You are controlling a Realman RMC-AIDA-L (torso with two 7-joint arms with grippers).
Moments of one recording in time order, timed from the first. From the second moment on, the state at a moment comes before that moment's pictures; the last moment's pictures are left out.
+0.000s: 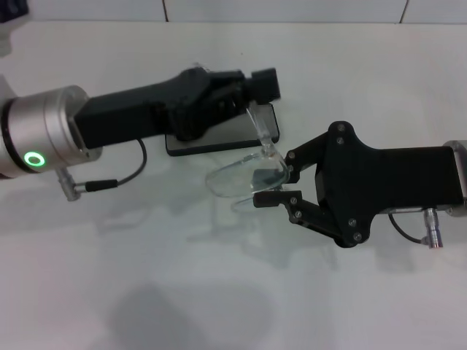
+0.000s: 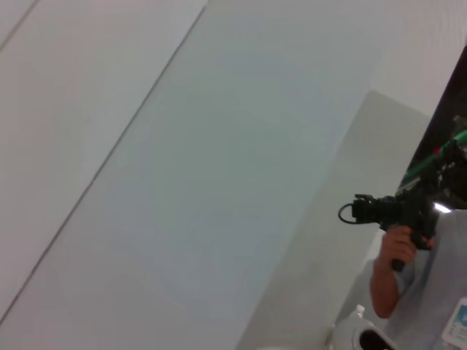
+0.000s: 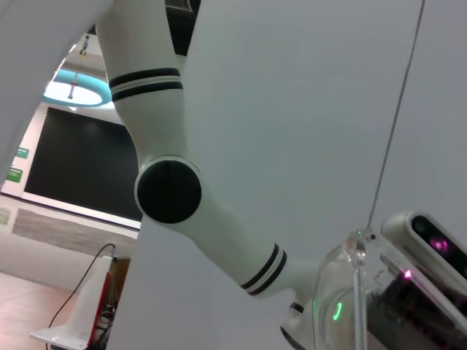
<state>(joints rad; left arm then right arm) -0.53 -2.07 1.07 0.62 1.34 1.81 -1.65 0.50 2.03 -1.48 -0.77 -1.20 -1.69 0.87</state>
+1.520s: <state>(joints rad) -0.41 -2.09 1.00 0.55 1.14 1.73 -1.29 0.47 2.02 -1.47 -0.76 -1.03 -1.84 0.83</state>
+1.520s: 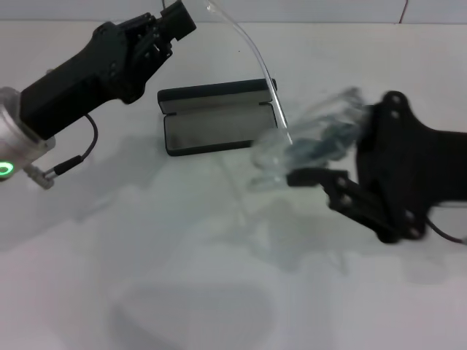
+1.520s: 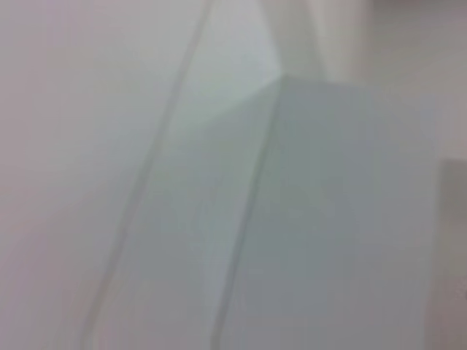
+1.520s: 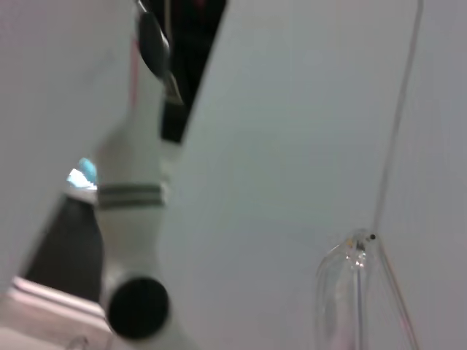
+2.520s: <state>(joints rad) -0.49 -2.09 1.12 0.51 1.14 1.67 -1.12 0.56 2.03 -1.62 -0.70 -0.98 -1.80 0.87</state>
